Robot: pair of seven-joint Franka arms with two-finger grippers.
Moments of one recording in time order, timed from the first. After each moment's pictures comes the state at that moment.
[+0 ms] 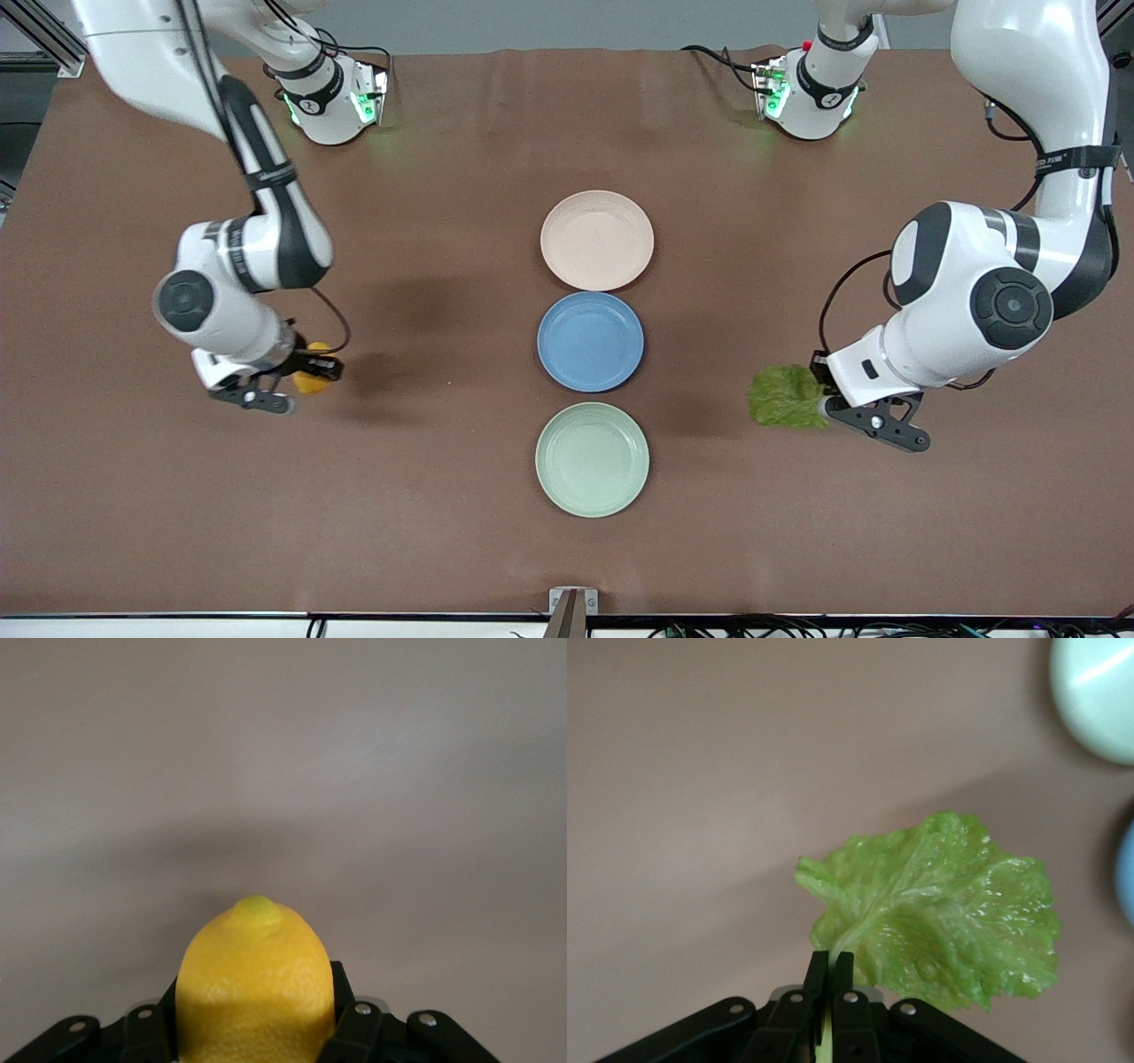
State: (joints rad) left arm -0.08 0.47 -0.14 -1.52 0.13 1.94 0.16; right arm 0.19 0.44 -0.13 -1.93 0.06 2.38 0.19
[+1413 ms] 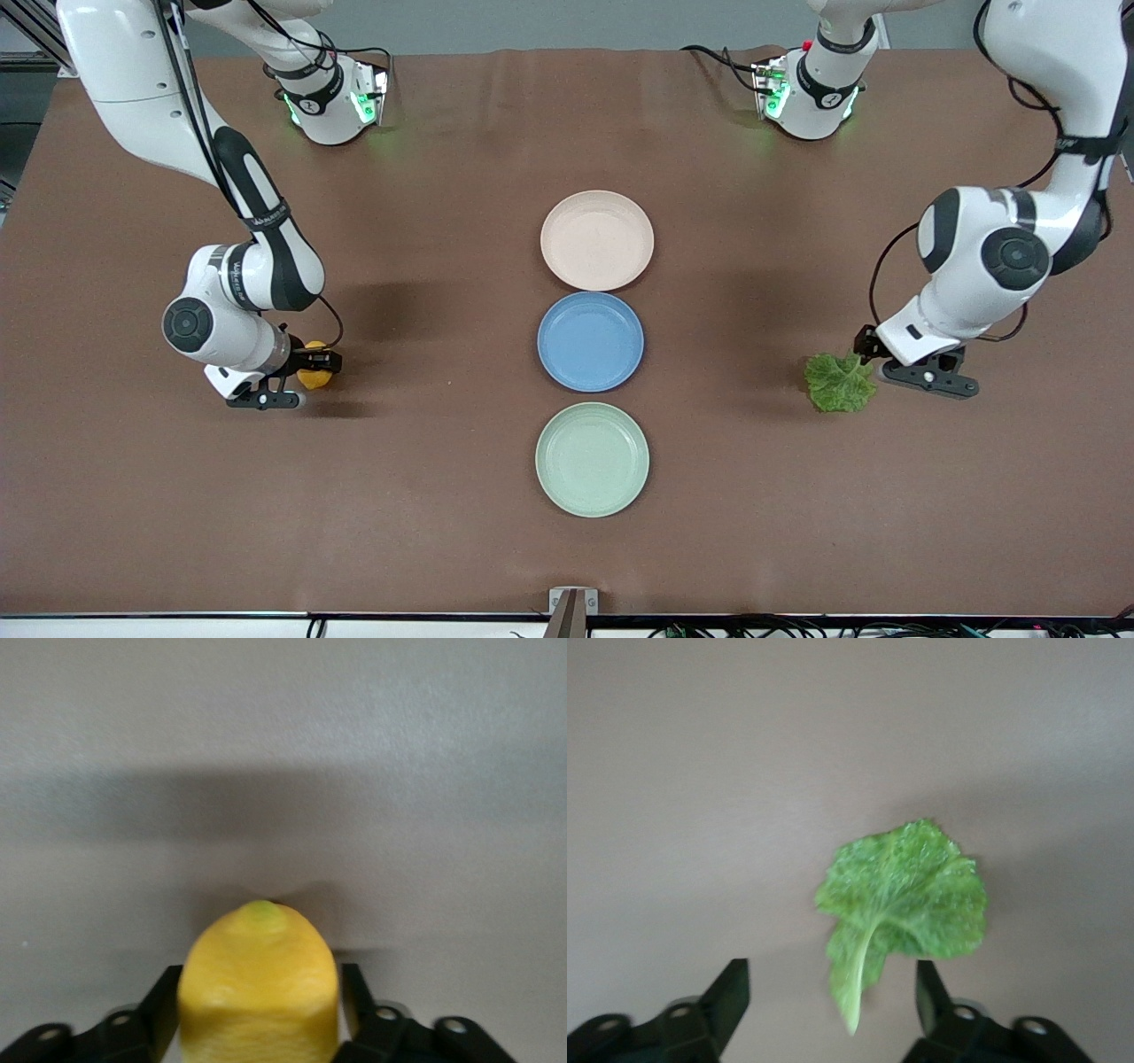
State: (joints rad) left arm 0.10 0.26 -0.15 -2.01 0.20 2.33 0.11; right arm 0.11 0.54 -0.05 -1.98 0.10 2.43 0.01
